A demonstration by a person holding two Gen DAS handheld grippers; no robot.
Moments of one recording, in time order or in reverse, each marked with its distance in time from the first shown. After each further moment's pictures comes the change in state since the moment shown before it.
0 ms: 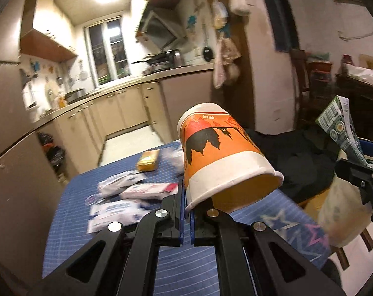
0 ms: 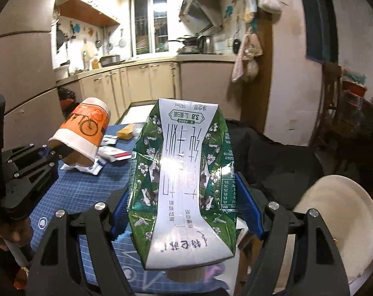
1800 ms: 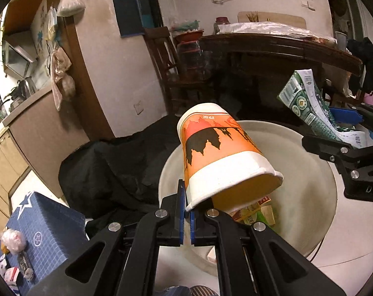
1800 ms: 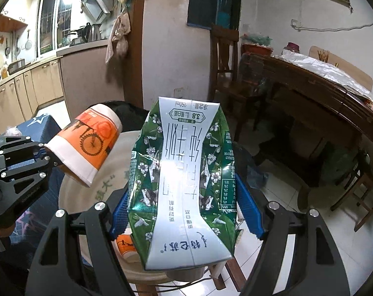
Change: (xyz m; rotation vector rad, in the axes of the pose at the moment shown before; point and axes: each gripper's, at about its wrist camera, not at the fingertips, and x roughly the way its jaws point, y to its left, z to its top) left arm 0.067 -0.335 0.037 0.385 0.047 -0.622; right arm -0.052 -0.256 -0.076 0.190 0.124 -0.478
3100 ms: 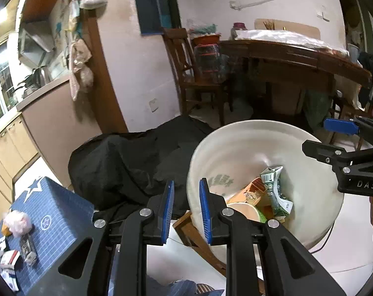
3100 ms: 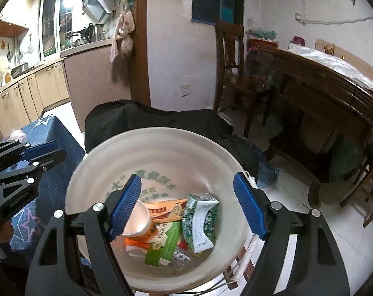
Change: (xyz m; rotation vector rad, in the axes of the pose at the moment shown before) left arm -0.024 0.030 -0.018 -0.083 -0.024 0.066; right arm 0.008 0.020 0.002 0.010 -0.004 0.060
